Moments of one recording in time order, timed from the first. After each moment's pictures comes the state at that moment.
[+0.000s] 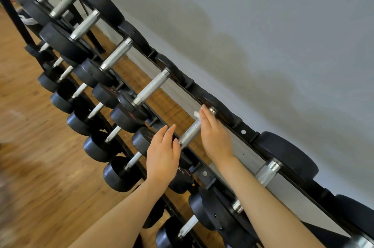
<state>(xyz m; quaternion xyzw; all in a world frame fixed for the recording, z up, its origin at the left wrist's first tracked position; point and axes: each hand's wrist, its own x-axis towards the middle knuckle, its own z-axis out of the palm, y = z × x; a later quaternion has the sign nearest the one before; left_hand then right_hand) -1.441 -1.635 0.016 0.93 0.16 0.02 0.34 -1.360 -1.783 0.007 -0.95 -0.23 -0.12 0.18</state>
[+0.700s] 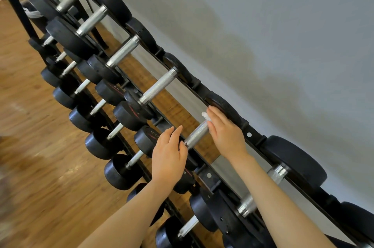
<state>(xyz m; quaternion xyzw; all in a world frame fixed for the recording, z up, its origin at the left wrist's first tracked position) -1.442 -1.635 0.019 0.93 0.15 0.04 0.34 -1.346 -1.795 0.018 -0.94 -0.25 -0.08 0.23</state>
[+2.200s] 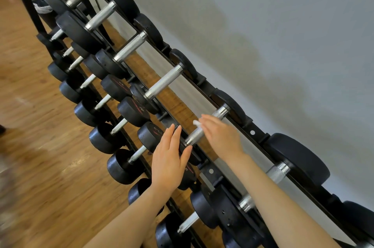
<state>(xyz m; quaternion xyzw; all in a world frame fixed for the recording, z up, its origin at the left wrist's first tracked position) -1.470 -1.631 0.012 0.95 0.12 0.02 0.30 -1.362 -1.780 0.018 -0.93 -0.29 -0.03 0.21</state>
